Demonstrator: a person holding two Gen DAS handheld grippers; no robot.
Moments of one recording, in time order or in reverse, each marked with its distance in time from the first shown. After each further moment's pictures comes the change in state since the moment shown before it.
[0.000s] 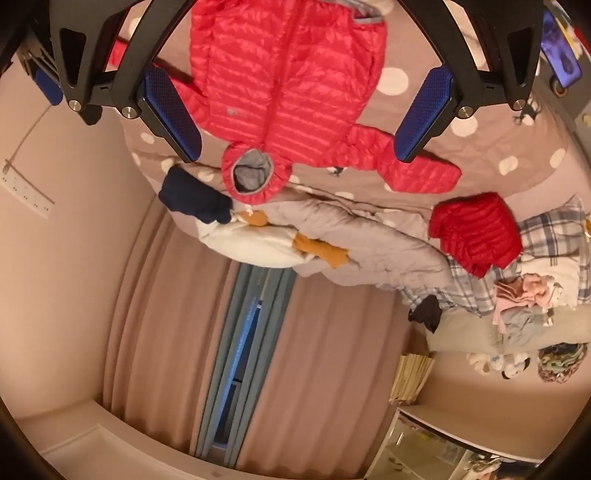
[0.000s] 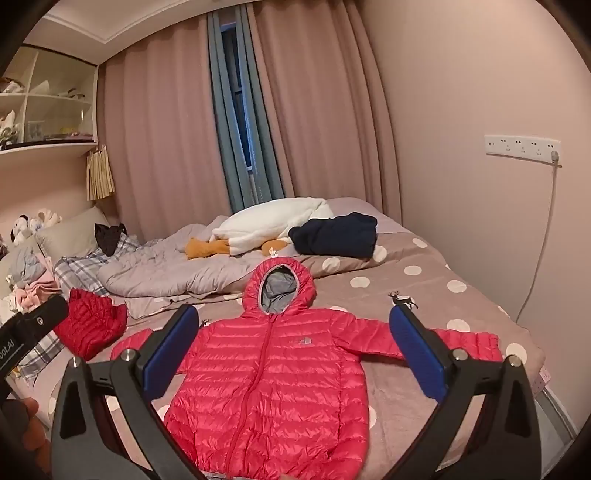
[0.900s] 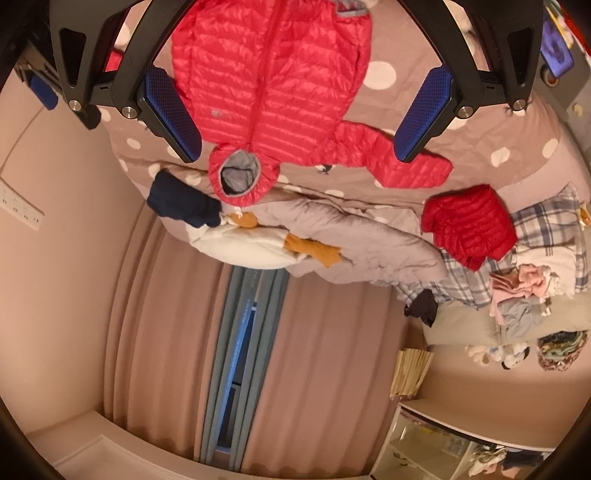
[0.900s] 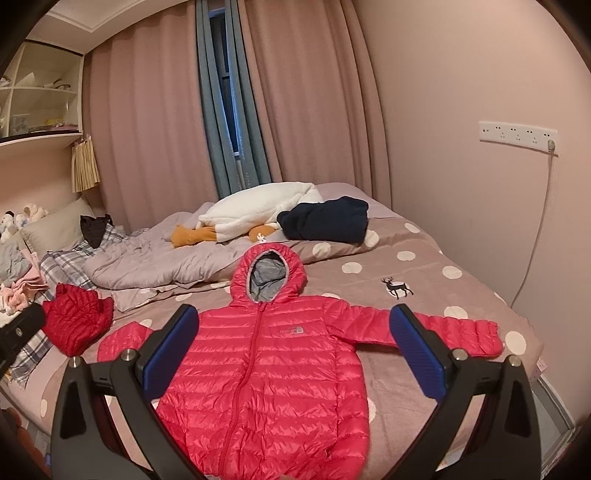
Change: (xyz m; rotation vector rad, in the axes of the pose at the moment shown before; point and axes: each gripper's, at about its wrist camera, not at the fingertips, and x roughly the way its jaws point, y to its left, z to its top) left arm 0.006 0.009 -0.003 0.030 -0.010 0.029; right arm 0.026 0.012 -0.019 0.006 0.018 -0.049
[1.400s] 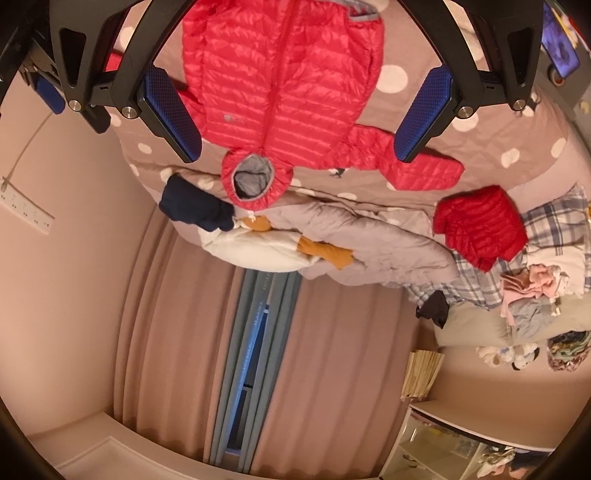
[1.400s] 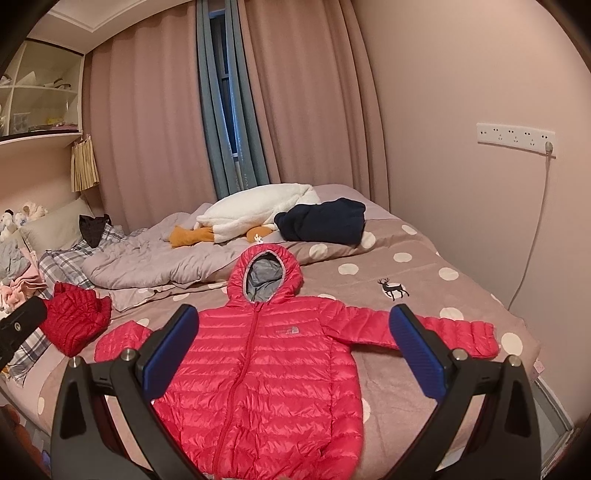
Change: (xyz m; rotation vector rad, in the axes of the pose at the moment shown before) left arm -0.002 -0.011 -0.006 0.016 0.013 -0.043; right arm -0.006 -0.010 0.004 0.003 -0.010 0.002
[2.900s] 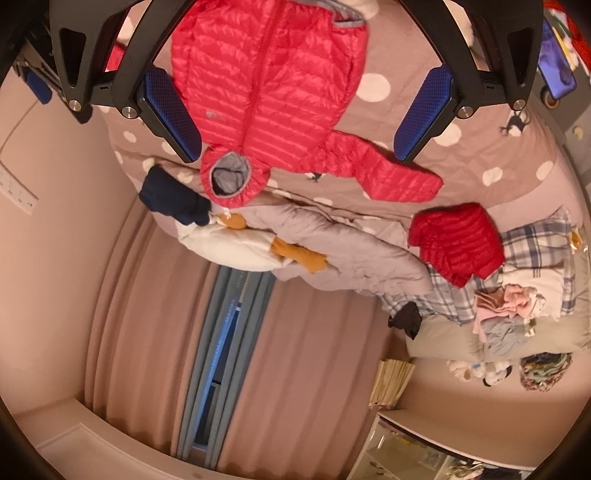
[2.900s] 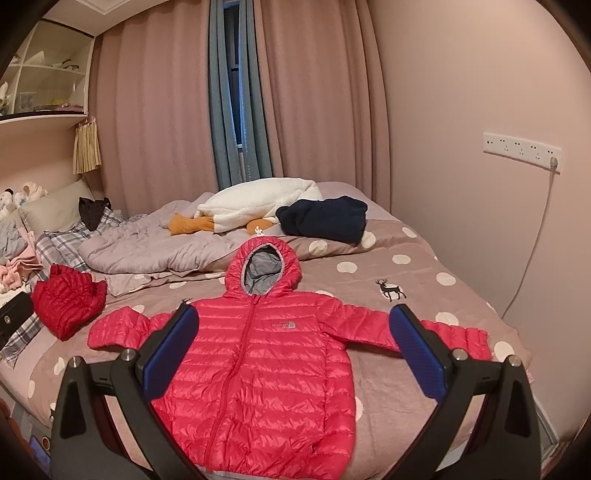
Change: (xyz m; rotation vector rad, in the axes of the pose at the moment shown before) left arm -0.002 0.028 -0.002 -0.082 0.005 0.078; right arm 0.003 0.010 0.000 -0.060 0.028 -0.025
